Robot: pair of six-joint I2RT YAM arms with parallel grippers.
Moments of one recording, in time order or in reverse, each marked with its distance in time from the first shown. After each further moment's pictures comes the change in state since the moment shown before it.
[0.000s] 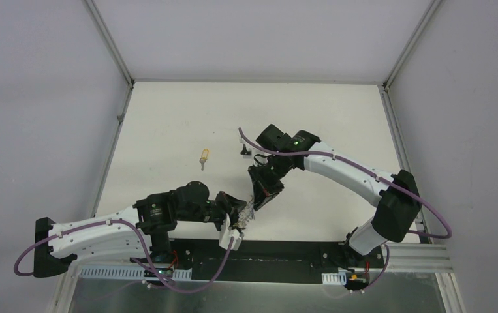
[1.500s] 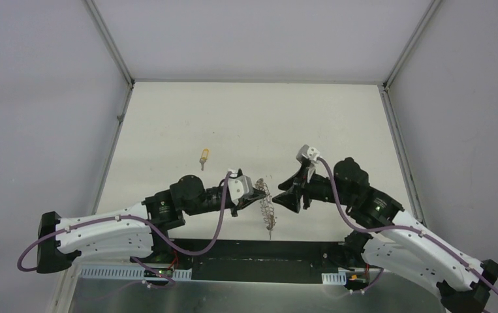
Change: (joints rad) left arm -0.006 0.091 0.037 0.409 -0.110 -0.976; right arm -0.018 -0.855 -0.615 0.657 0.272 -0.159
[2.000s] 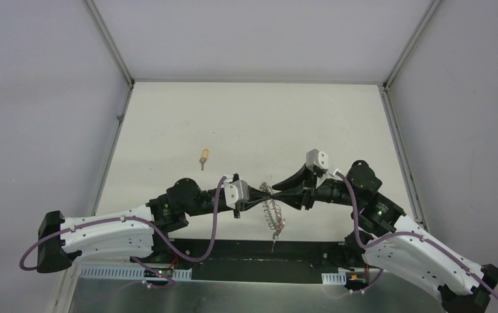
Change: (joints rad) left arm 0.000 0.009 -0.079 0.269 0.077 0.000; right arm -0.001 -0.101 -0.096 0.336 -0.158 -0.086
